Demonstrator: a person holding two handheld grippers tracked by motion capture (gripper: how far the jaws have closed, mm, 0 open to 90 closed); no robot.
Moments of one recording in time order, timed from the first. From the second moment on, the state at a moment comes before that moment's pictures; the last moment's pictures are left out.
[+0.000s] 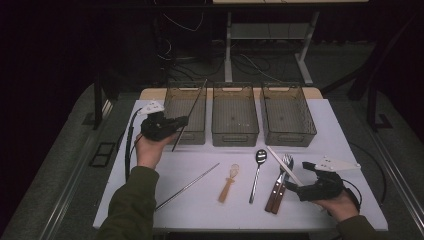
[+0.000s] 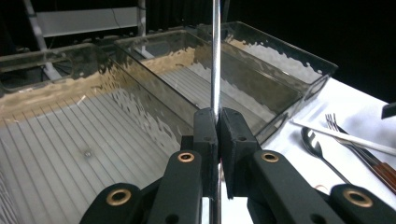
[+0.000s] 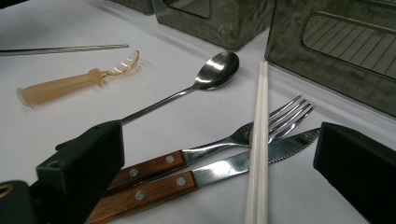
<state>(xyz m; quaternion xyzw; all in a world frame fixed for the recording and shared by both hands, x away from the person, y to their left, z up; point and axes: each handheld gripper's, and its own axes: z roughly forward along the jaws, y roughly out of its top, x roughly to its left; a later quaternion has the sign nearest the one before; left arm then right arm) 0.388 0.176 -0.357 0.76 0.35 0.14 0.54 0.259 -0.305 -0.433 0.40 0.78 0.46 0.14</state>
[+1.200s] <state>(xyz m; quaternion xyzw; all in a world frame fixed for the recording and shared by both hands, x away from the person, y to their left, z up) 0.465 0.190 -0.336 0.74 0.41 0.17 0.50 0.258 -0.306 -0.432 0.40 0.77 0.46 0.15</state>
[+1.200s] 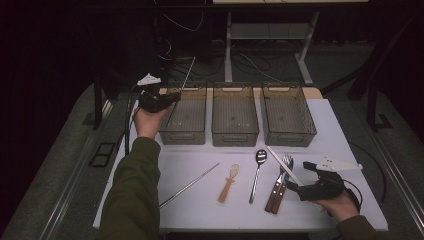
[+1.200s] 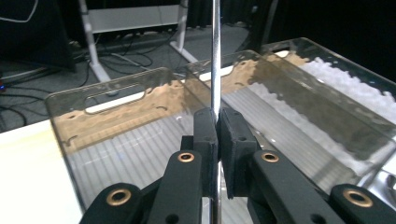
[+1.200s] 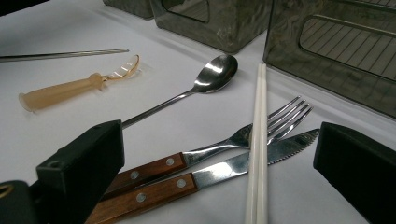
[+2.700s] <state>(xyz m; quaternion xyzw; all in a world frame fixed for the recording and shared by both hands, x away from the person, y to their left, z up) 0.487 0.176 -0.399 0.80 0.46 0.16 0.34 0.258 -0.309 -0.432 0.41 0.77 0.47 0.14</state>
